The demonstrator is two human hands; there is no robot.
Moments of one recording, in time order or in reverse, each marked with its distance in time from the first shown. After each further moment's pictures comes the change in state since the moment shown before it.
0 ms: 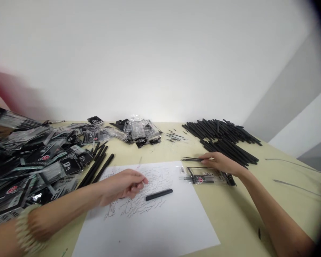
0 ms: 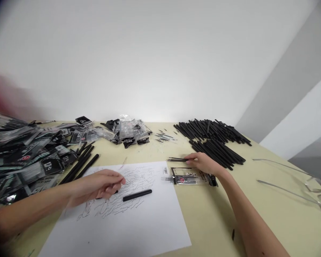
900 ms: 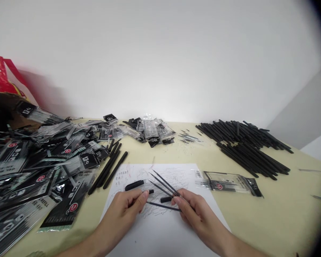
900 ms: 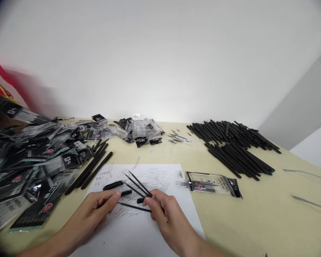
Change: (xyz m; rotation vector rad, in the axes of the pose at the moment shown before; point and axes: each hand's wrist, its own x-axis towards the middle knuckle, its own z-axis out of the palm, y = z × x) left_hand -0.036 -0.056 0.017 0.278 0.450 0.186; right_hand -0.055 -0.142 0.136 0.594 -0.134 -0.032
